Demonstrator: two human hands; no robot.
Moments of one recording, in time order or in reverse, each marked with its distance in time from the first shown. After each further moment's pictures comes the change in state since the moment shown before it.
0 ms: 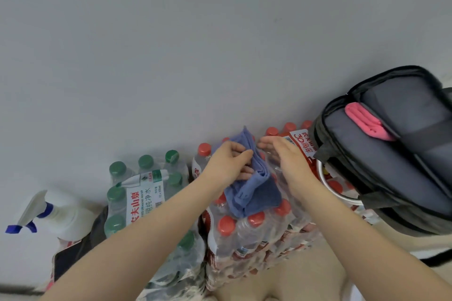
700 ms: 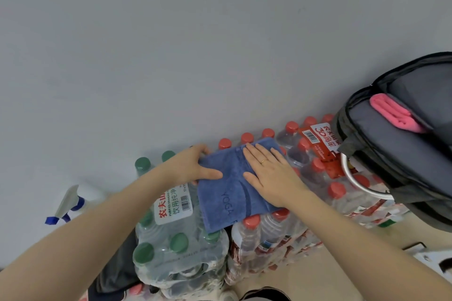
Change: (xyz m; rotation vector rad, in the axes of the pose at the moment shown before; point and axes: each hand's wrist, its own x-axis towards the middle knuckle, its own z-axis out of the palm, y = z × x) left_hand -0.009 -0.022 -0.119 0.576 -0.139 -0.099; right_hand -0.006 0.042 0.046 -1.446 -0.324 -0.472
